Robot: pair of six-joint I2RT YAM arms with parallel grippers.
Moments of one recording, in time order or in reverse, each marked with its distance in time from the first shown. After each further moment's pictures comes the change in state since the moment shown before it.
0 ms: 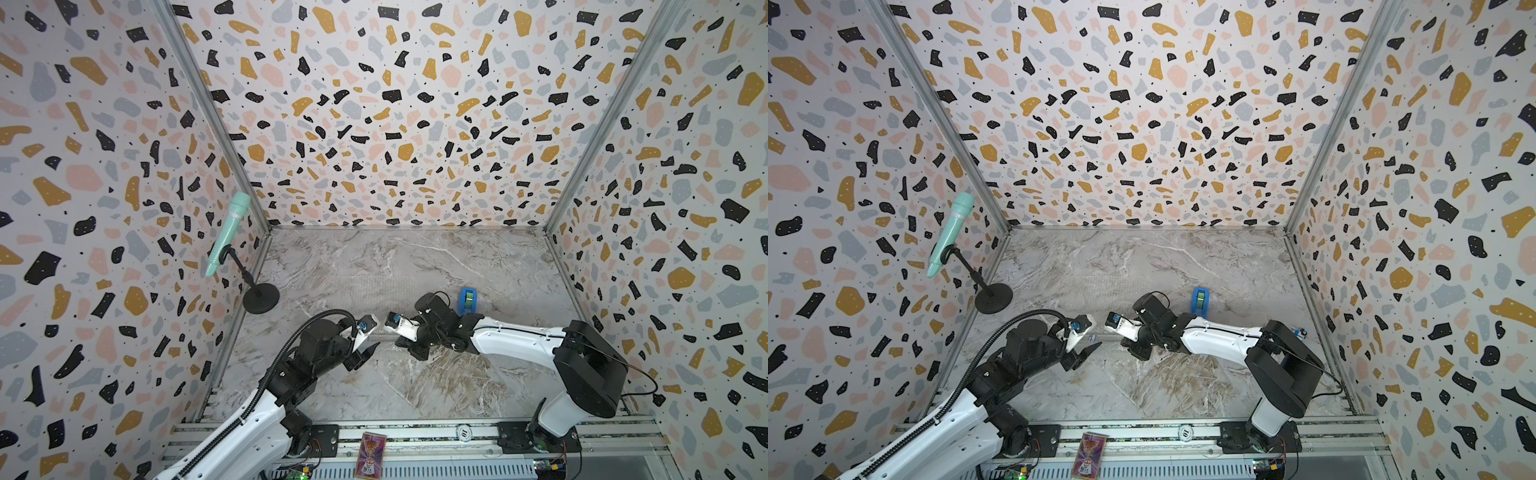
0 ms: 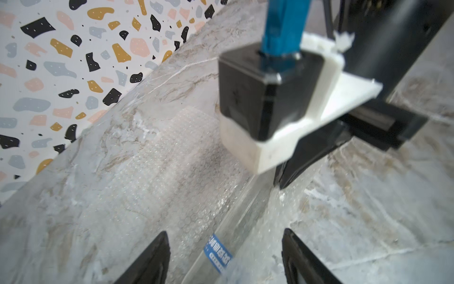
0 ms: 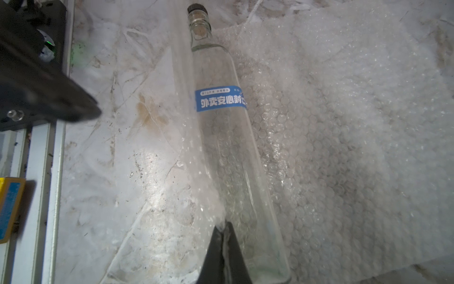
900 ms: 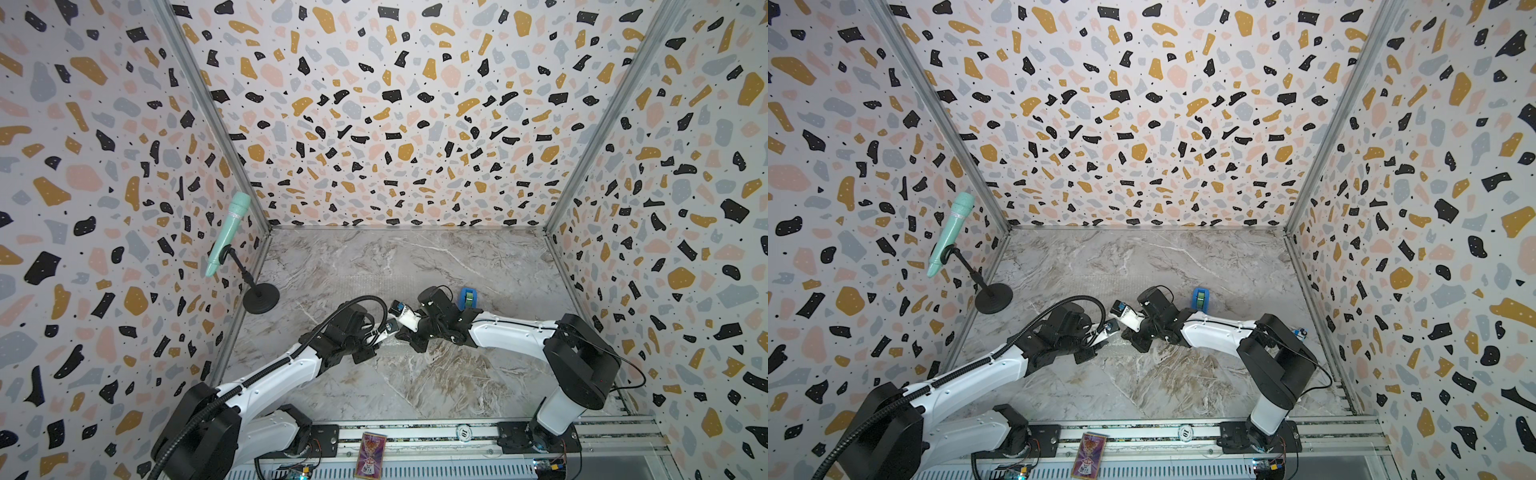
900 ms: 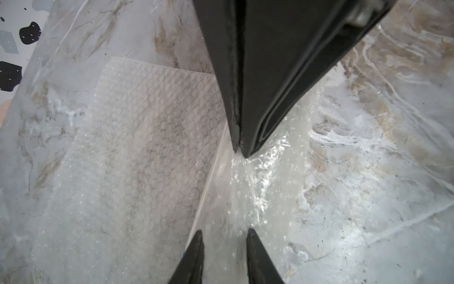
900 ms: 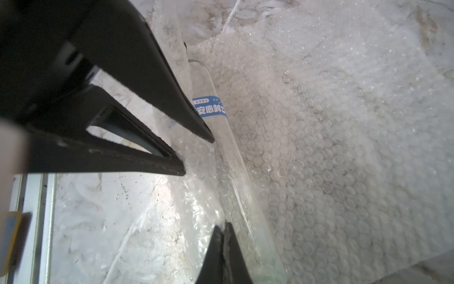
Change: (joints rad) left arm -0.005 0.481 0.123 0.026 0.035 0.216; right arm -0.047 0.051 0.001 0.087 -0.040 0.082
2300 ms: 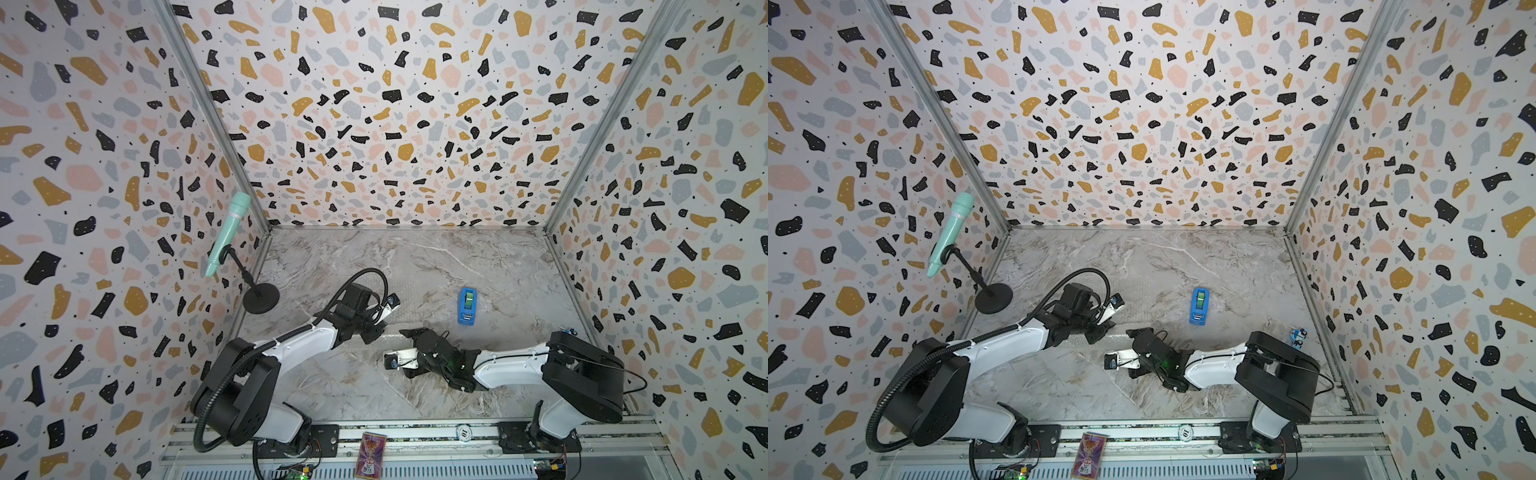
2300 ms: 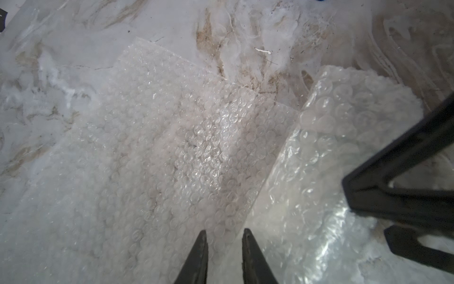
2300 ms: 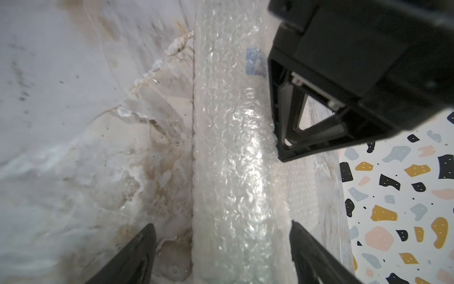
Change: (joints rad) left arm 0.076 0.289 0.160 0.089 0.061 -0.125; right arm 0.246 -0.036 -0.298 0.446 0.606 -0.593
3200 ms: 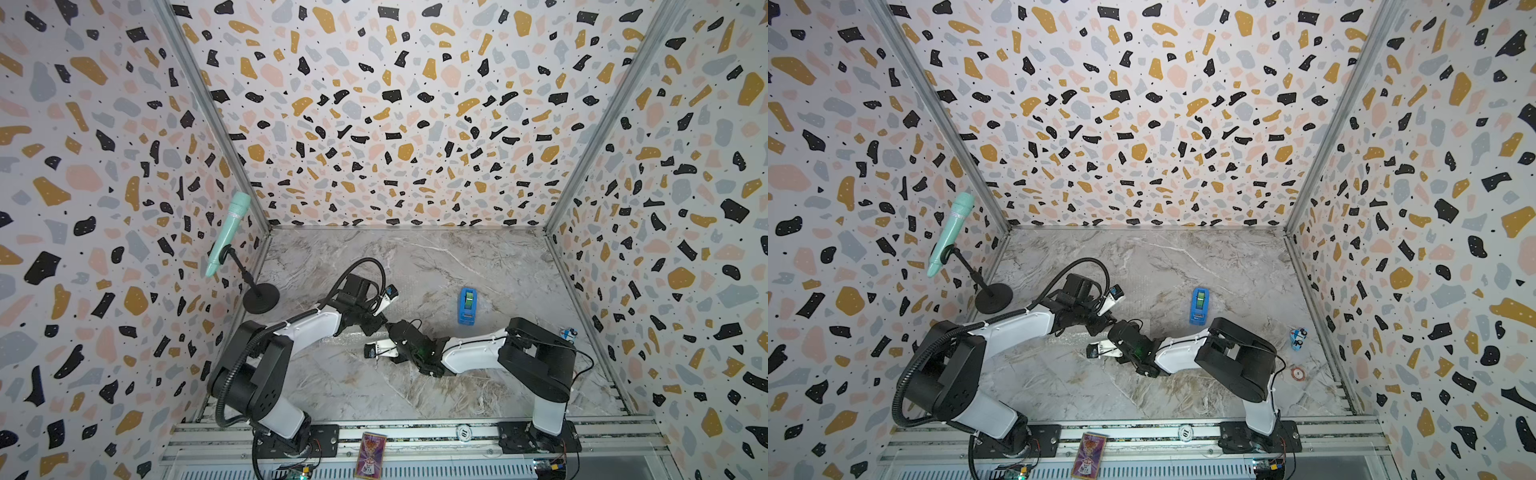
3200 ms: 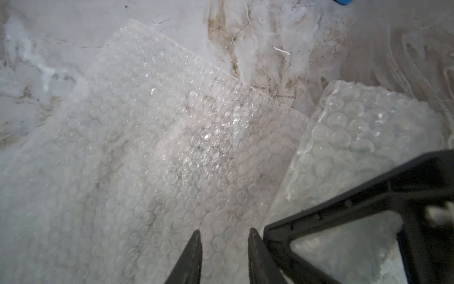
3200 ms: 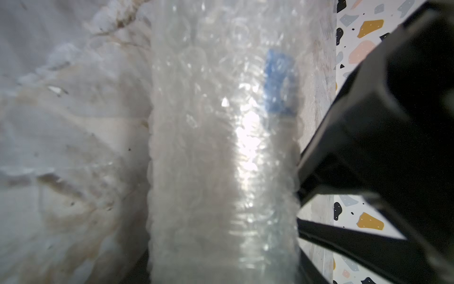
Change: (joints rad) left arm 0.061 0.116 0.110 -0.067 0.065 -0.025; right arm -0.014 0.245 0.288 -0.143 0.089 -0.054
